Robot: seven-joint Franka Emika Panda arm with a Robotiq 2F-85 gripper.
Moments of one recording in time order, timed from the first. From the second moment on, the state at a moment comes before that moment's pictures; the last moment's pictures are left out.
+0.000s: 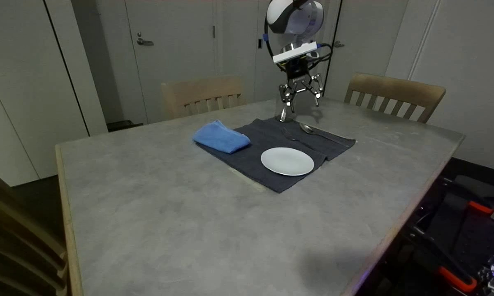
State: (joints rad) arm -0.11 1.02 -0.15 -1.02 0.19 1.43 0.75
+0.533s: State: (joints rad) arm -0.07 0.90 -0.10 -1.01 0.19 1.41 0.52
